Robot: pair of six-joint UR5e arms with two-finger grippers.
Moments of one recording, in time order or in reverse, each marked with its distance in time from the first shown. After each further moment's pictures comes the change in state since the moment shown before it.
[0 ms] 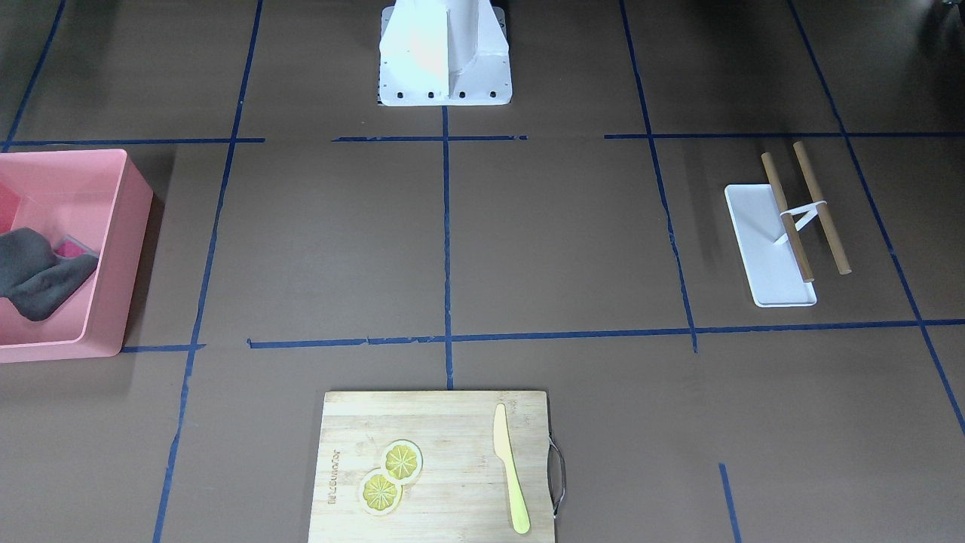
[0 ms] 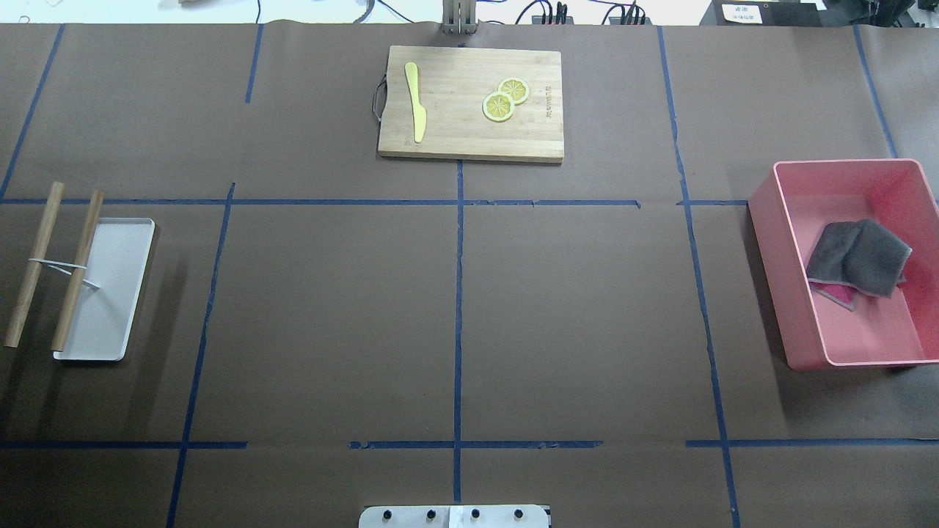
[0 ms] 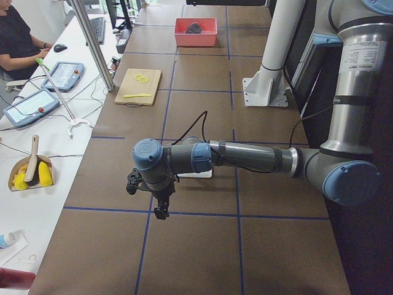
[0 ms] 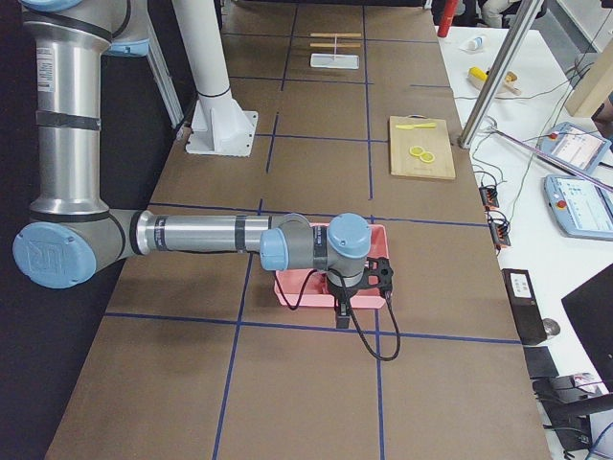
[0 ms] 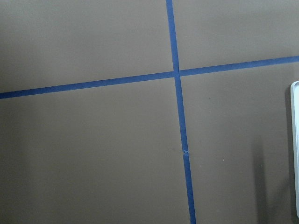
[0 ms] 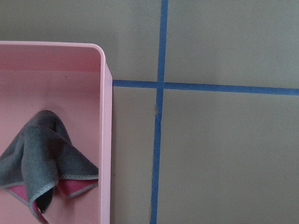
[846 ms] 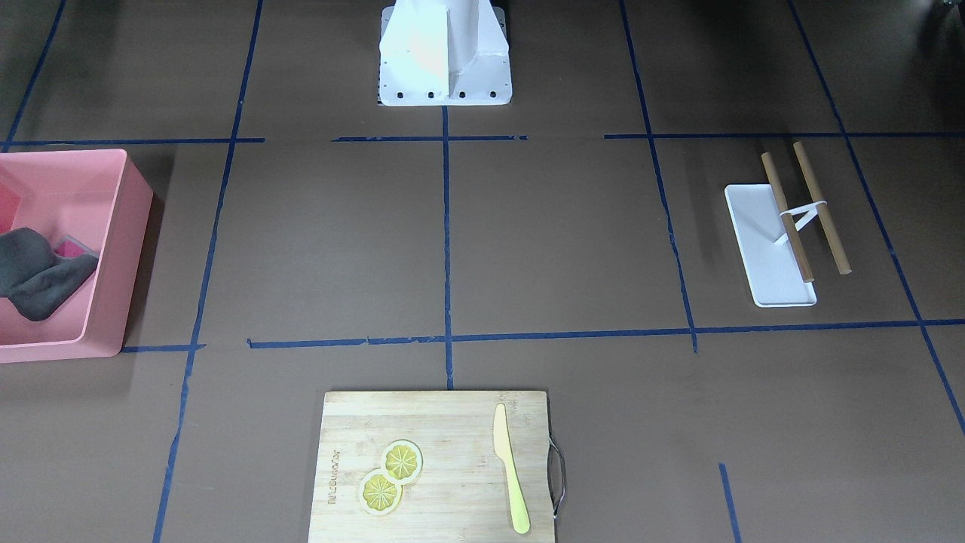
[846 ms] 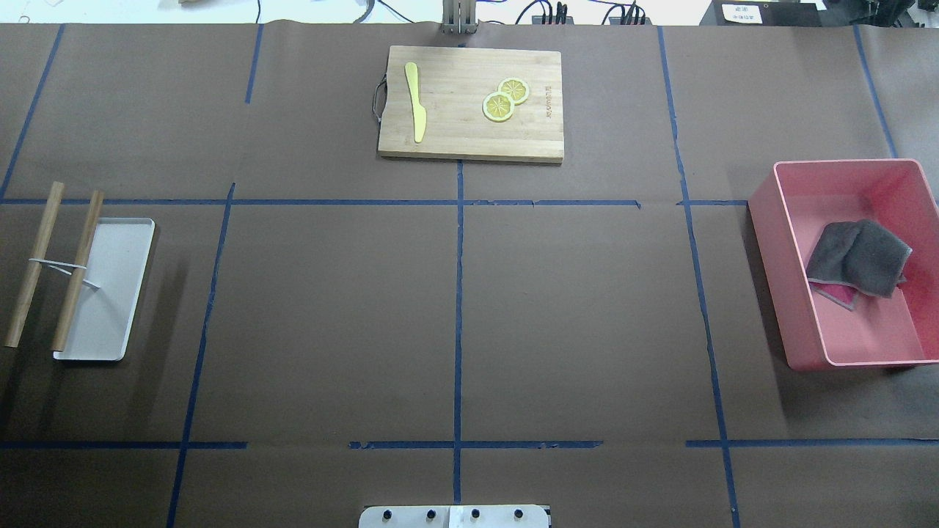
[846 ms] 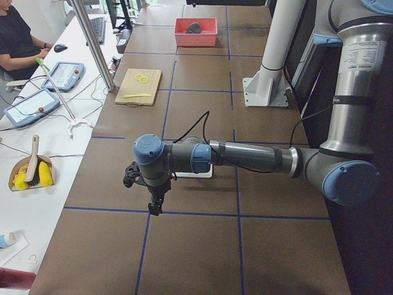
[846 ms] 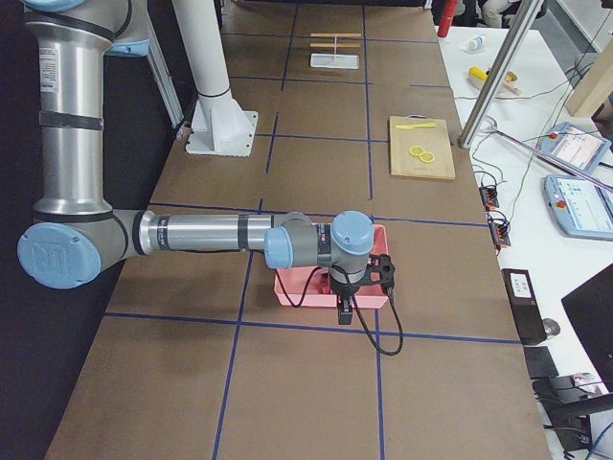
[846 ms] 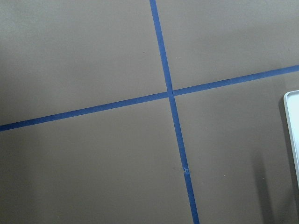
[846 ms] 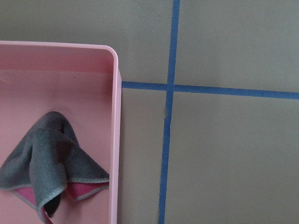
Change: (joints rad) left arm 0.016 -0.002 0.002 -0.094 0.003 0.002; right arm -0.015 0.010 -0.003 0.004 0.005 0.013
